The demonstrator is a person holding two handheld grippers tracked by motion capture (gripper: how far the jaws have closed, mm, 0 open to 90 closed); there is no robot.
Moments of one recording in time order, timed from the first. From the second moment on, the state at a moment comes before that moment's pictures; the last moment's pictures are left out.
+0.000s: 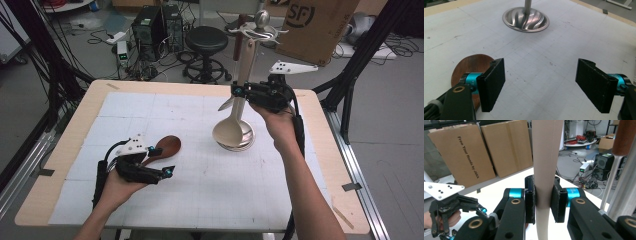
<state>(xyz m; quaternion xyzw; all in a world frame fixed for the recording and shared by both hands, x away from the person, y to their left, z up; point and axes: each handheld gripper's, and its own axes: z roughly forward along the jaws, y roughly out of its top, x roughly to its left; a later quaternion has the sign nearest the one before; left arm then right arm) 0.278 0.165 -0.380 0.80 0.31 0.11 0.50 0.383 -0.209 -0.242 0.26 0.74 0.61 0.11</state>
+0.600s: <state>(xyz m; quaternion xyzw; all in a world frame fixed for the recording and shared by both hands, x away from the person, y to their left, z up) 0.278 0.165 -0.380 0.80 0.31 0.11 0.50 0.388 -0.215 -0.244 0.28 0.74 0.59 0.14</state>
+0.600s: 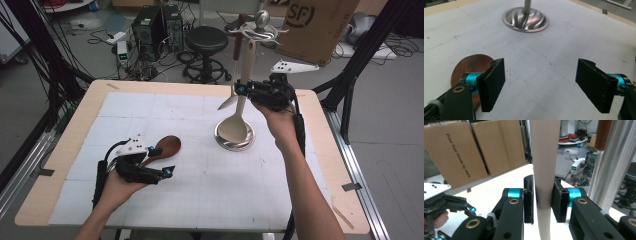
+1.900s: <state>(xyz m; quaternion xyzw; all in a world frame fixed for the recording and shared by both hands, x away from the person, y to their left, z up) 0.280 0.169 -0.380 0.80 0.31 0.11 0.50 0.366 -0.243 -0.178 0.23 0.73 0.61 0.20</state>
